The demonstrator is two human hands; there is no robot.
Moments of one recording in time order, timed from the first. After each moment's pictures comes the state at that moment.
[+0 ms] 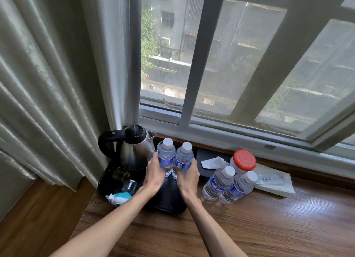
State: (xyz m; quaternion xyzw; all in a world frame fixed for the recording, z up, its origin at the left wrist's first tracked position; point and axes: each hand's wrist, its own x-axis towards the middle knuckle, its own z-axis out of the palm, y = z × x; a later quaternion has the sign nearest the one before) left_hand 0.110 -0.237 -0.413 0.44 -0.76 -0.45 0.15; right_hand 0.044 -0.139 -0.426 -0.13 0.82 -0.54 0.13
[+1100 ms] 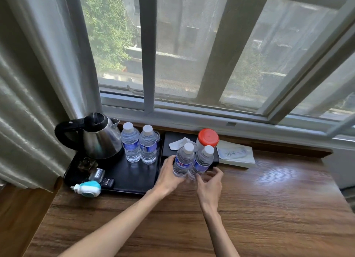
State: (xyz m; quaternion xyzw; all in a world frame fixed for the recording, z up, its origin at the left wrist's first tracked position) left_hand 0.075 -0.086 -0.402 0.26 -0.80 -0.53 0.08; right_hand 0.023 0.049 -0.417 0.02 0.86 -0.50 0.05
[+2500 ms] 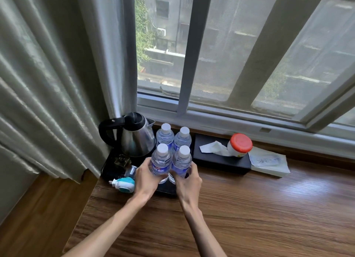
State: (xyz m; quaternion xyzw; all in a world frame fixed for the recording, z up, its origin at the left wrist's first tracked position) left_hand 0.184 -0.209 -0.431 0.43 -0.73 -0.50 0.19; right_hand 0.108 -0.086 -0.416 -0.10 0.81 -0.56 0.13
